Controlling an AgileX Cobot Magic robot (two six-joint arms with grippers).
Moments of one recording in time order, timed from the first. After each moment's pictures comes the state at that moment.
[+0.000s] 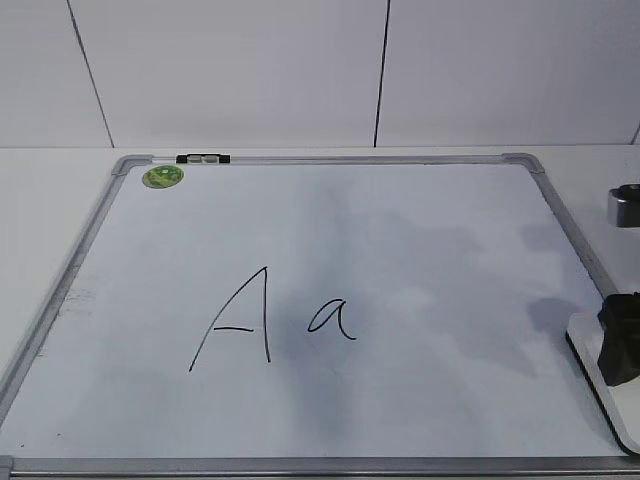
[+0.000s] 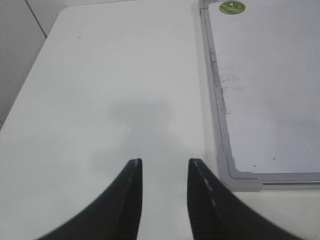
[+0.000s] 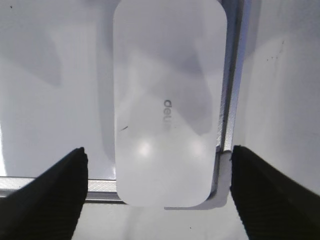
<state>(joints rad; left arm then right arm) 0.05 0.01 -0.50 0.00 1.11 0.06 0.14 1.41 -0.82 -0.05 0.94 0.09</state>
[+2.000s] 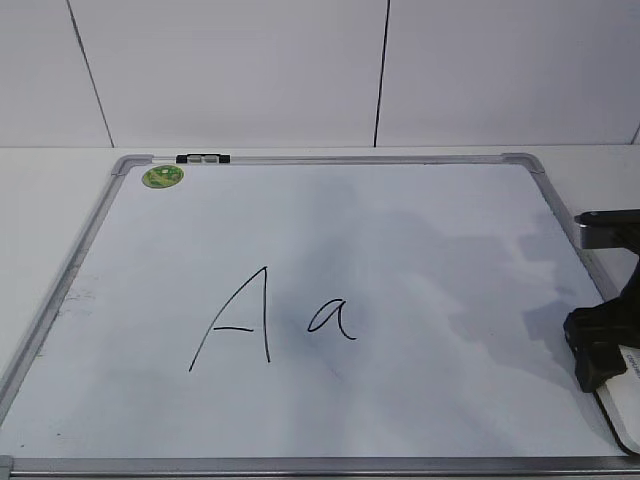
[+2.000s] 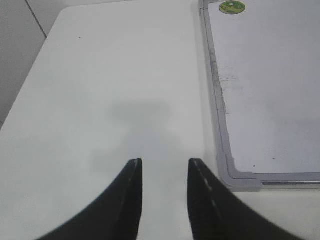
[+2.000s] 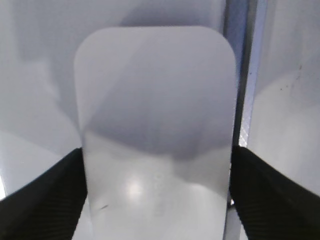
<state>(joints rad) 0.05 0.01 -0.50 0.00 1.11 0.06 0.14 1.60 -0.85 -0.11 0.85 0.17</state>
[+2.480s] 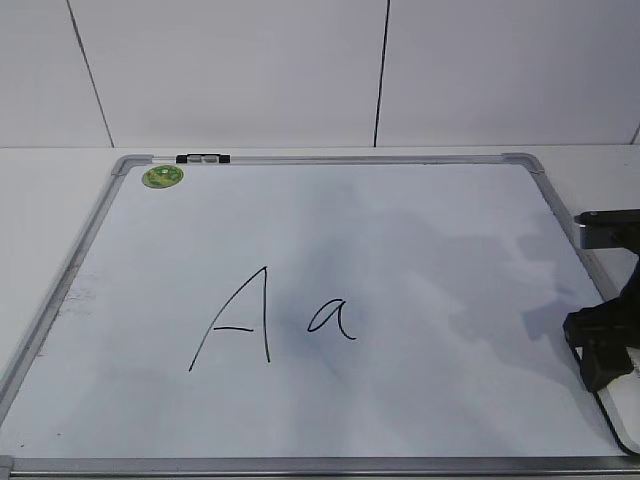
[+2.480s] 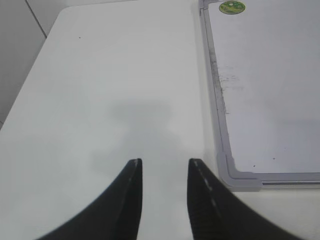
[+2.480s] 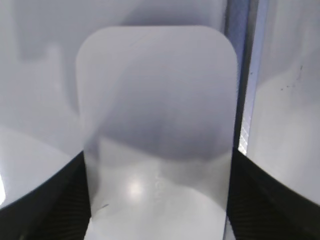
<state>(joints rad) 0.05 0.01 -0.50 0.00 1.11 0.06 0.14 1.60 -0.85 -0.11 0.85 0.17</state>
